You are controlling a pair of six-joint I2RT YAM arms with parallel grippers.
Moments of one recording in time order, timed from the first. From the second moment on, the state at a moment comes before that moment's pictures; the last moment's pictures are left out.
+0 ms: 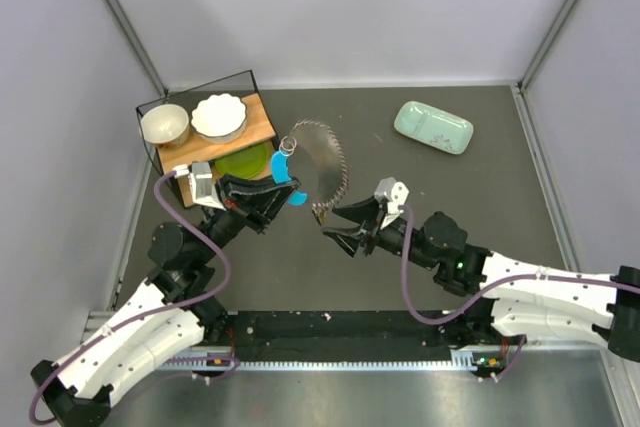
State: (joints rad) left arm -0.70 0.54 0.55 0.49 0.23 -0.54; right arm 1.14 0.90 0.53 0.51 0.00 0.17
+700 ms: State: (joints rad) left arm -0.70 0.57 0.55 0.54 0.25 -0.60; right arm 1.16 1.07 0.56 0.75 0.07 0.10
